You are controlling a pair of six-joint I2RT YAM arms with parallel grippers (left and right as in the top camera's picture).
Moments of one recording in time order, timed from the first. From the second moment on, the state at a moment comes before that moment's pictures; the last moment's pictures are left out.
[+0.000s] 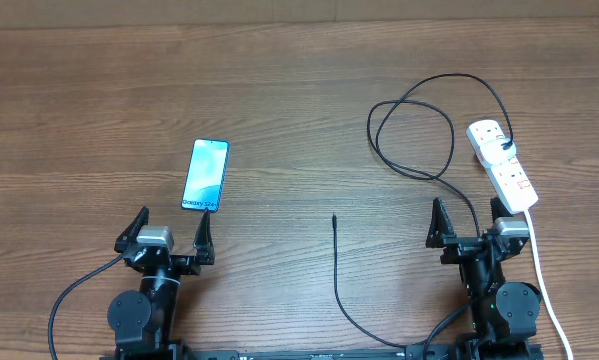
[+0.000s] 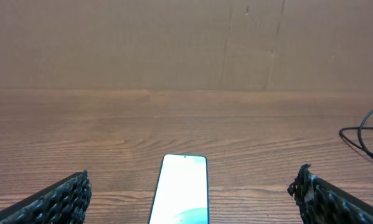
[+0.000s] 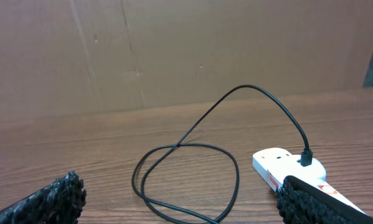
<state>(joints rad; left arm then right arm) 0.11 0.02 0.01 -0.06 0.18 -0.05 0.05 0.01 0.02 -0.03 0.01 0.12</state>
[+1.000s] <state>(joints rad) 0.11 0.02 0.01 -0.06 0.18 -0.05 0.05 0.01 0.02 -0.03 0.01 0.12</state>
